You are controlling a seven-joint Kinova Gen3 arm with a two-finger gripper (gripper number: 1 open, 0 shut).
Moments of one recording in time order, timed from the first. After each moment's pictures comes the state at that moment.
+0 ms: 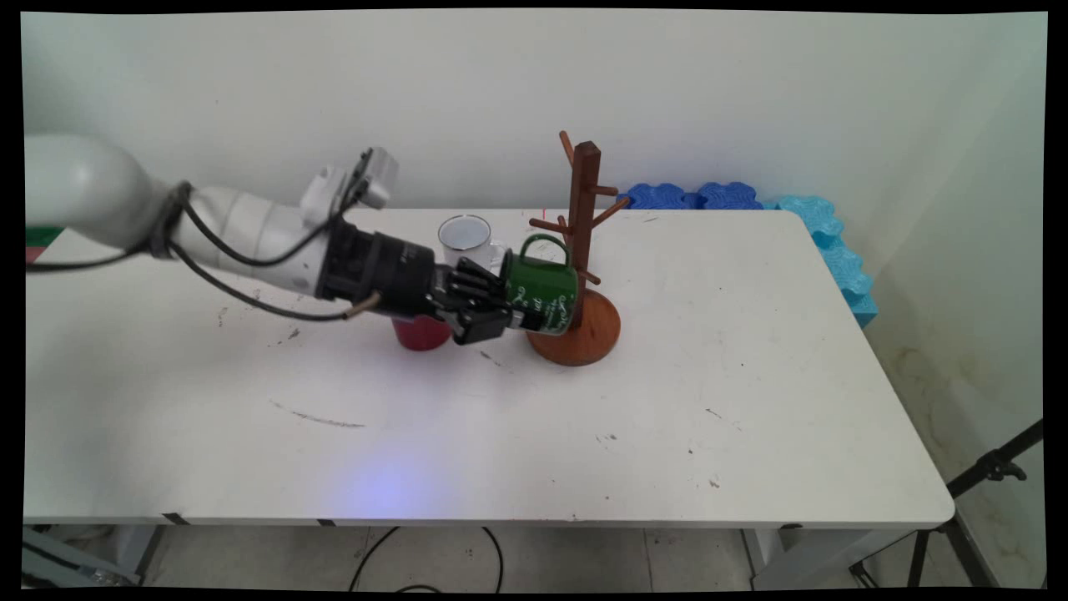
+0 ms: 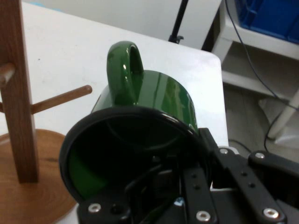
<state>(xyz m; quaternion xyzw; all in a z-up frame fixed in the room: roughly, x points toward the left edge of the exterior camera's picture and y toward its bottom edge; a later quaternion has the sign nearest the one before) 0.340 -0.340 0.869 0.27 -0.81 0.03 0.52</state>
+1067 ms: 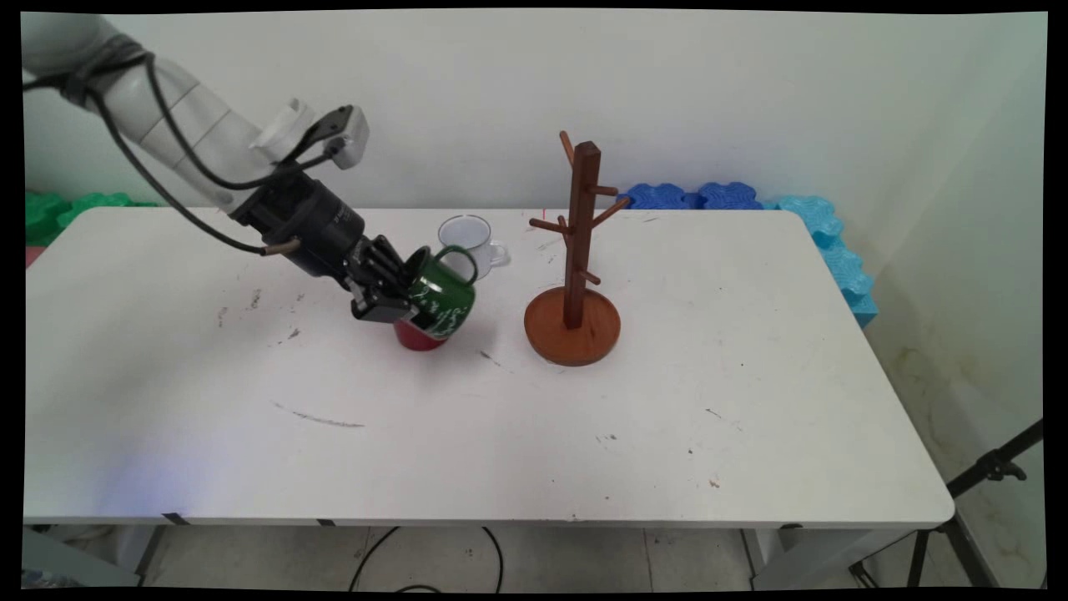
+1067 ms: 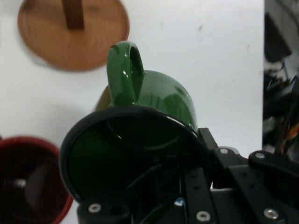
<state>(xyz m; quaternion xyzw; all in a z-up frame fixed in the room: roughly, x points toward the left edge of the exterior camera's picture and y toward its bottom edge) 0.384 -0.369 0.949 0.27 -0.92 -0.01 0.29</state>
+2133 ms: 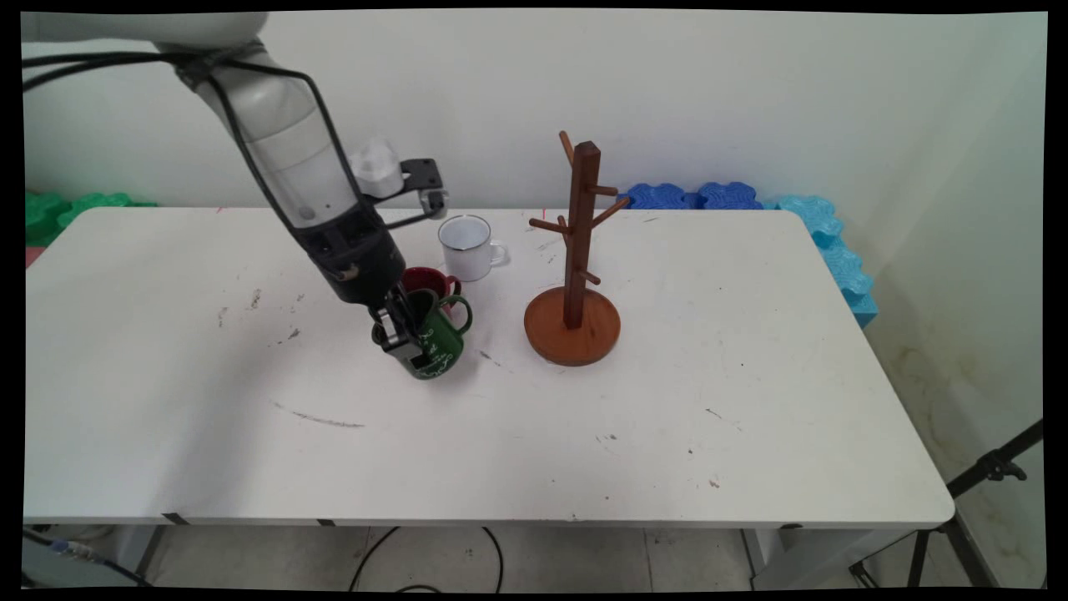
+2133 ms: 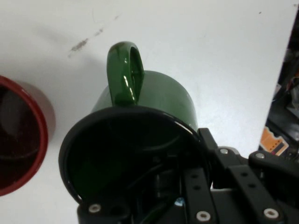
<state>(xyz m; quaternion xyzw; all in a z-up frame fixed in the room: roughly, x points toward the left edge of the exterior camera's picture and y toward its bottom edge) 0.309 -0.393 0.940 0.33 -0.94 -0.05 0.12</state>
